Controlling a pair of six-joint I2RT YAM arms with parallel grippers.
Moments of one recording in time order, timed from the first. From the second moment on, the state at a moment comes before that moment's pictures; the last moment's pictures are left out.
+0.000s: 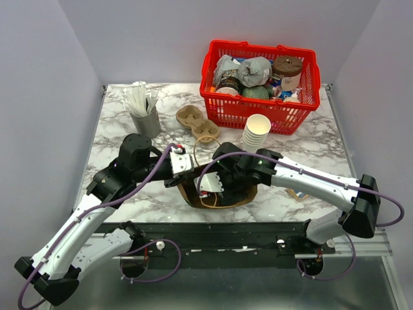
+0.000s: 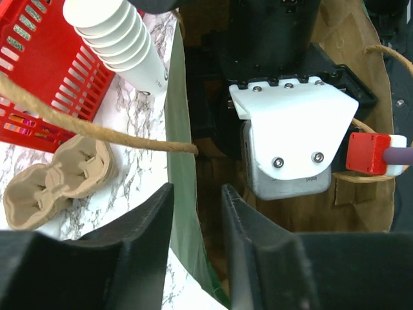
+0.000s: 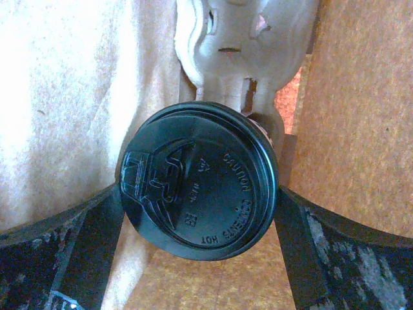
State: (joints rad) left arm -0.63 0.81 1.00 -0.63 0.60 0.52; right arm 1.07 1.46 1.28 -0.90 -0.09 -0.91
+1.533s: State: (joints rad) left arm -0.30 1.09 1.14 -0.51 0.80 0.22; right arm 0.82 1.57 1.40 -0.97 -0.28 -0.88
